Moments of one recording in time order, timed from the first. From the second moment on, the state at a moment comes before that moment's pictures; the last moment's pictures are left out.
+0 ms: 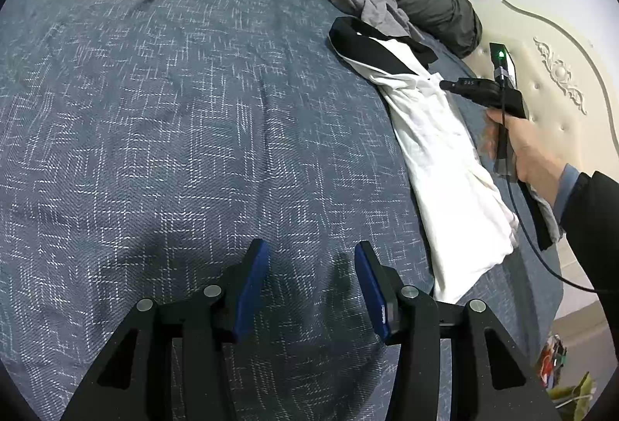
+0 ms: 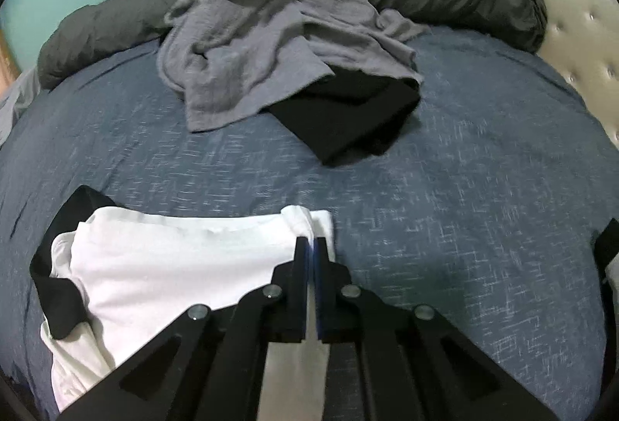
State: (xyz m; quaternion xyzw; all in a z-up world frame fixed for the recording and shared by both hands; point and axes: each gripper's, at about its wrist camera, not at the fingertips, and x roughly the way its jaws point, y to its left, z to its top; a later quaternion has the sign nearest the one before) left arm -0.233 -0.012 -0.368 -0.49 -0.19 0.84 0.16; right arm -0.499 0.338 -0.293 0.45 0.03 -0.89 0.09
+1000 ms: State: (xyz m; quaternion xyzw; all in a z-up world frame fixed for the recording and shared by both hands) left arm -0.231 -0.005 -0.353 -0.47 -0.20 0.84 0.17; right arm -0.345 0.246 -0.287 0.48 0.15 -0.80 0.33
